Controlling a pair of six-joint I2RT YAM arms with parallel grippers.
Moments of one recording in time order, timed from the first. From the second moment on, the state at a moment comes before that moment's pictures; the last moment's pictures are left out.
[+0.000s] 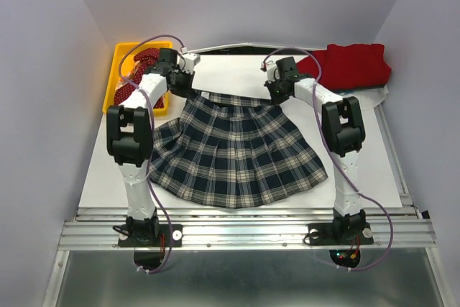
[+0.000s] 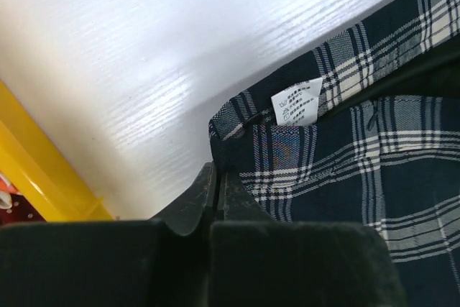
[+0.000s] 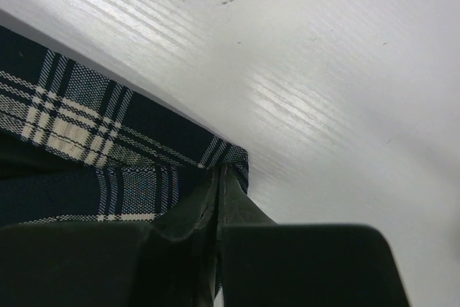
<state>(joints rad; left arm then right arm) -0.16 2.03 1.68 -0.55 0.27 0.23 0.29 2.28 1.82 -0.48 -0.08 -0.25</state>
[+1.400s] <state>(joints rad) -0.45 2.30 1.98 -0.72 0.05 0.42 0.18 2.24 1.95 -0.73 -0.22 -0.19</state>
